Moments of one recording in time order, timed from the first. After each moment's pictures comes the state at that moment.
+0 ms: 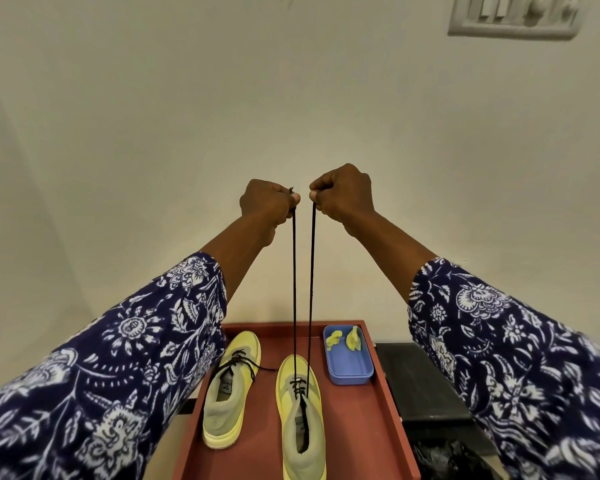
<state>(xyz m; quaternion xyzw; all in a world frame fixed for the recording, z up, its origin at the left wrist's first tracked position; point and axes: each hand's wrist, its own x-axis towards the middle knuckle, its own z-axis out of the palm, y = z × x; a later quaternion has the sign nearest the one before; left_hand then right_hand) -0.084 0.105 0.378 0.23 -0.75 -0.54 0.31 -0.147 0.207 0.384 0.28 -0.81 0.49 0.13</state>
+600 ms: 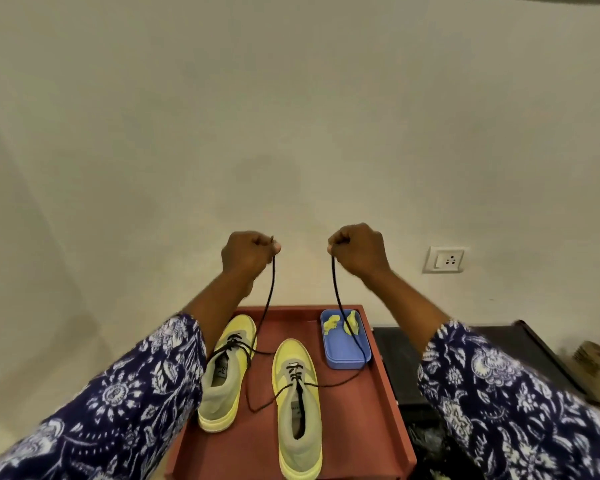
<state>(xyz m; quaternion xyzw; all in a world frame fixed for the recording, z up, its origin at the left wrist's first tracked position) -0.074 0.077 0.270 0.27 -0.73 -0.57 0.26 -0.163 0.233 0.279 0.26 -0.87 0.41 0.07</state>
